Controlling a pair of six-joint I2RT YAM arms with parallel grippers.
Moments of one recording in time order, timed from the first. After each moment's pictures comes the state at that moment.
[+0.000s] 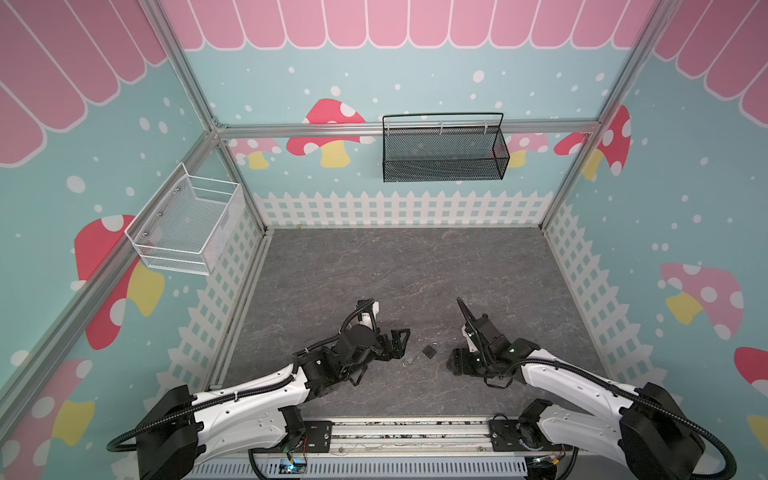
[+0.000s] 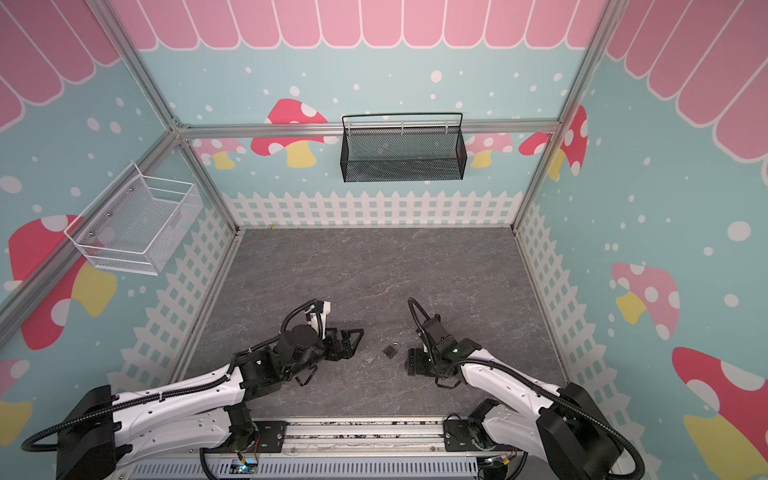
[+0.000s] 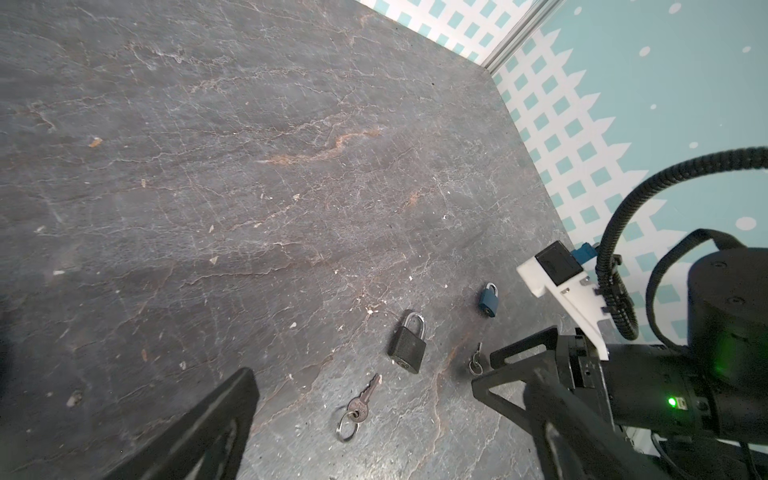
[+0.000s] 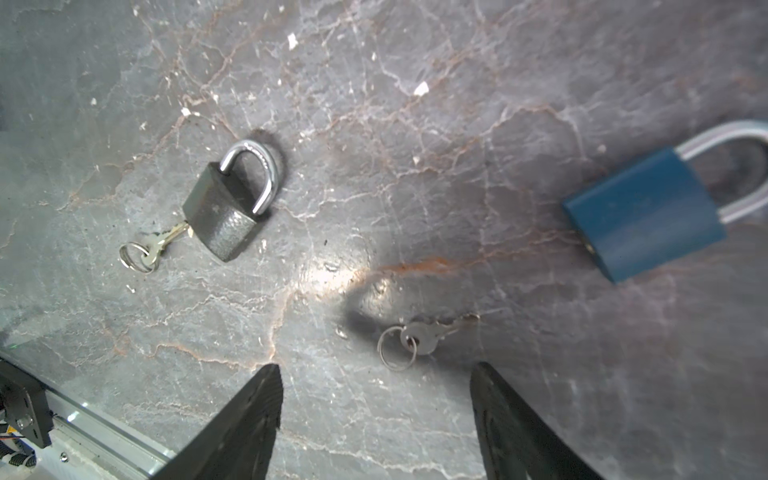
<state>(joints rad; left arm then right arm) -0.96 1.04 0.51 0.02 -0.23 -0.79 0.65 1.12 0.48 -0.51 -0.14 0.67</state>
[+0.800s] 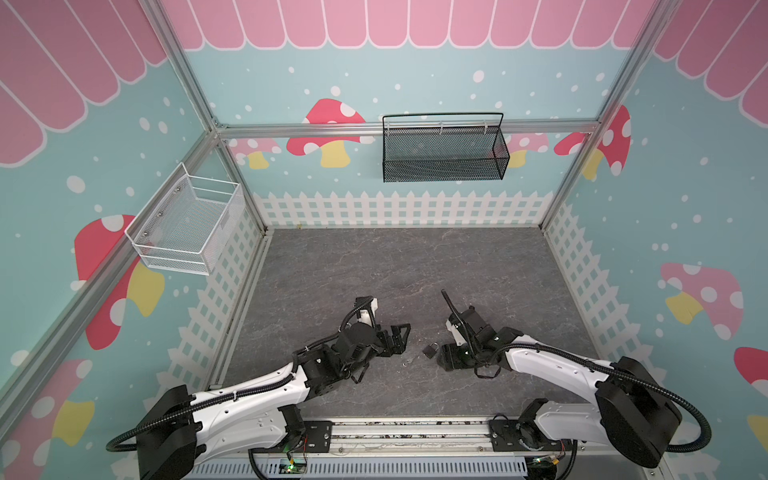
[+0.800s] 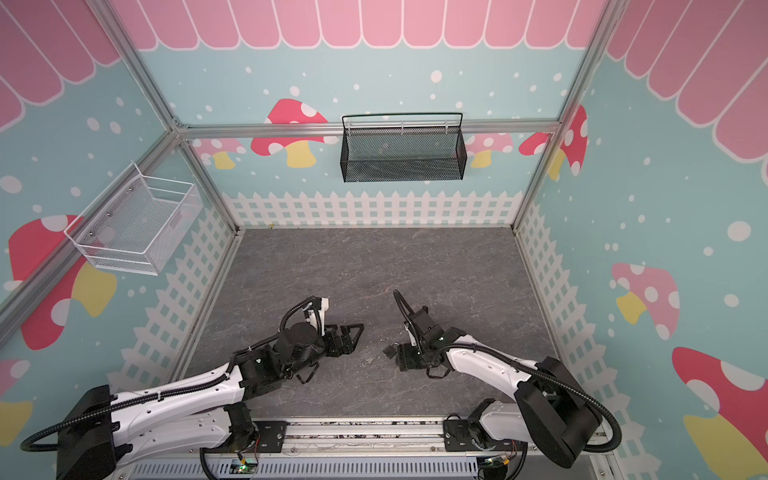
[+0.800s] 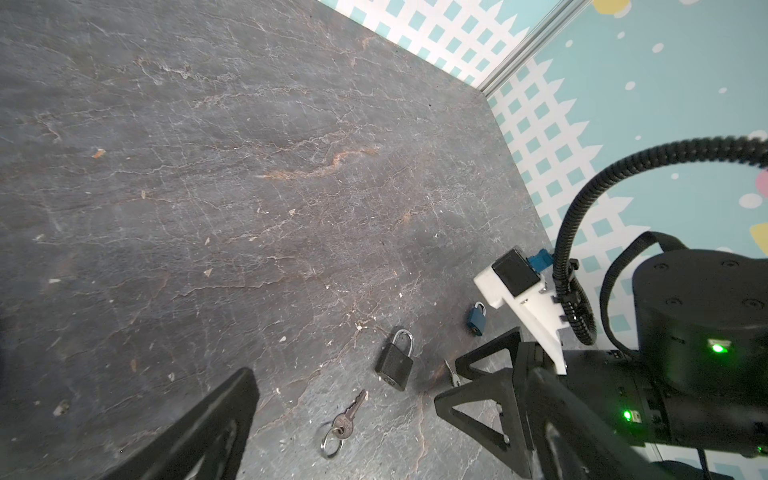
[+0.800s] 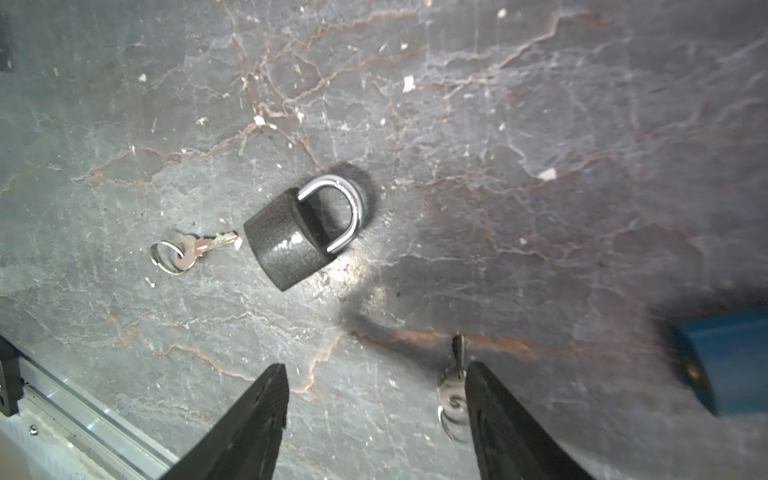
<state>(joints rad) -0.97 1.04 0.54 0.03 -0.25 -0.84 0.68 1.25 0.59 -0.50 -0.16 0.52</state>
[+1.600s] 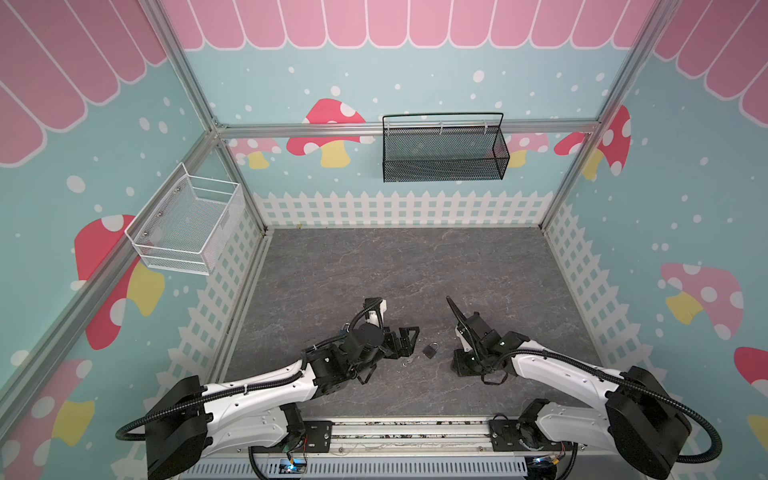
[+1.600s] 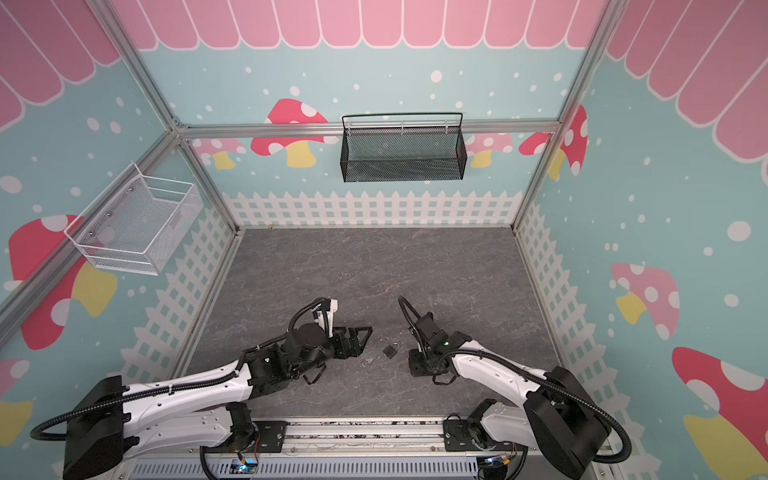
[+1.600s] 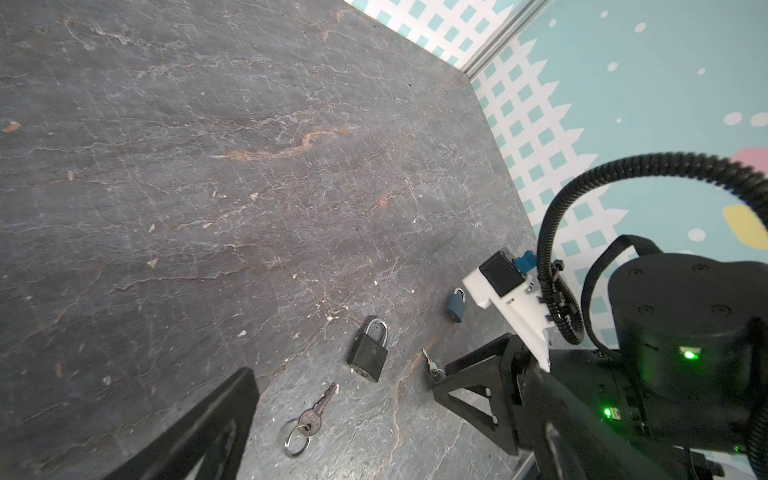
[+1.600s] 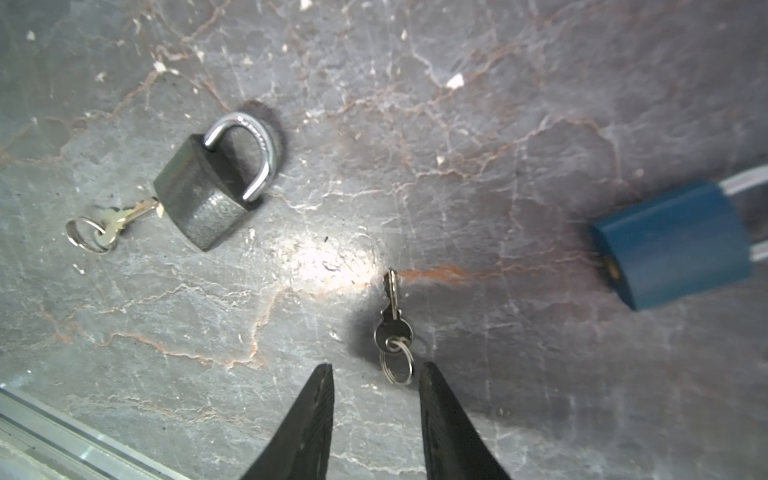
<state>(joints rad) -1.00 1.11 0.56 0.07 -0.23 -0.86 0.68 1.21 0.54 -0.57 -0.11 0.57</state>
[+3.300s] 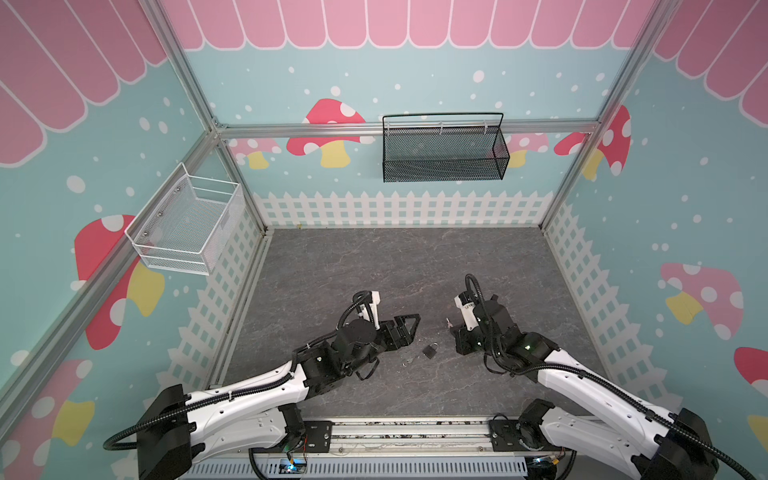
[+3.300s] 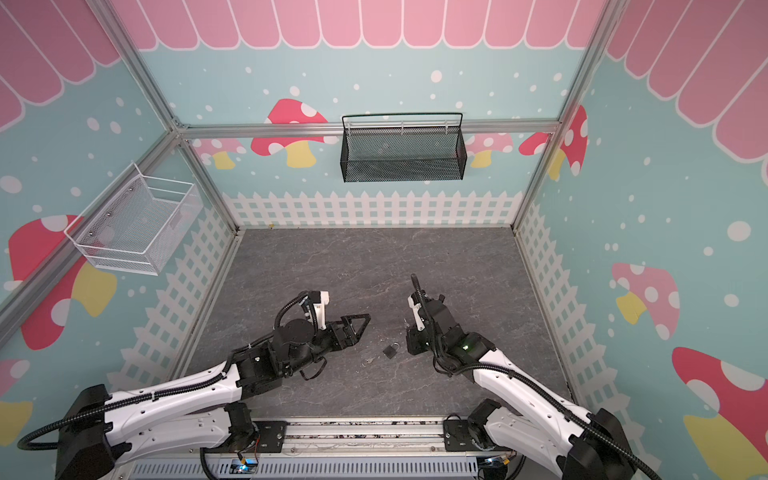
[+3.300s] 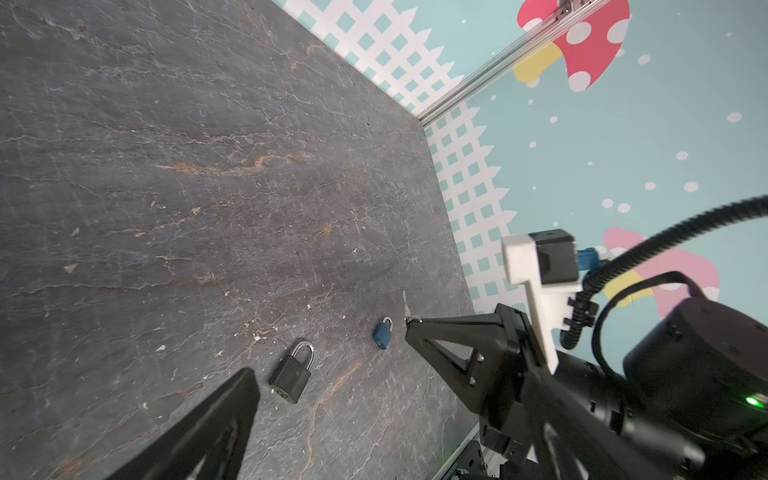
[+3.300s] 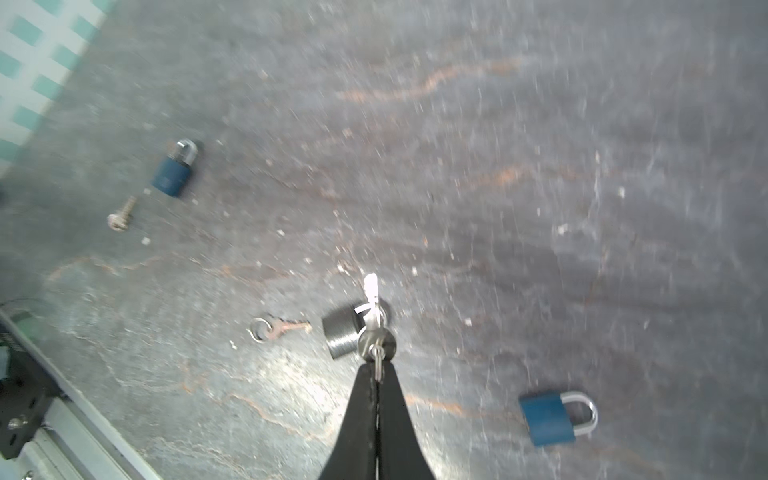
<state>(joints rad) -0.99 1.06 0.63 0.09 -0.21 -1.01 0.67 0.97 0.65 -0.42 -0.02 0.32</state>
